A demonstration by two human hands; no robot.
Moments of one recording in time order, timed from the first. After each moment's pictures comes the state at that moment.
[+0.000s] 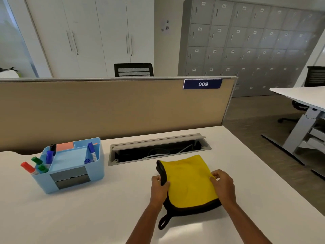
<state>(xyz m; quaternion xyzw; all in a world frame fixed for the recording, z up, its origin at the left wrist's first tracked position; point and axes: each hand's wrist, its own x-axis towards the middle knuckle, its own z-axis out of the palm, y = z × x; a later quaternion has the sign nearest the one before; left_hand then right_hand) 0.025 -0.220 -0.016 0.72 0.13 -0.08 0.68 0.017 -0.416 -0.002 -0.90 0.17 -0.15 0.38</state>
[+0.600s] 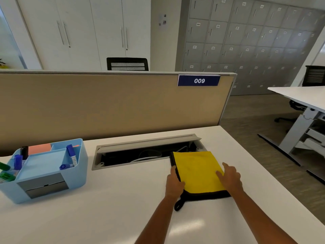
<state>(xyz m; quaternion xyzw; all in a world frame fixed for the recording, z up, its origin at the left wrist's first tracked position) 0.085 -0.299 -0.027 0.81 0.02 -0.12 0.57 0.088 -0.487 -0.010 -0.95 0.22 0.01 0.23</state>
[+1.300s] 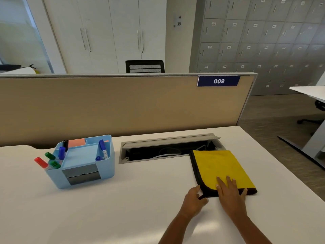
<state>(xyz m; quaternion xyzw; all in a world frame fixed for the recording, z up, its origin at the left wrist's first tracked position) 0.020 -0.267 -0.037 0.79 -0.03 -0.21 0.57 0.035 -0.412 -0.061 -0.99 0.13 0.01 0.03</state>
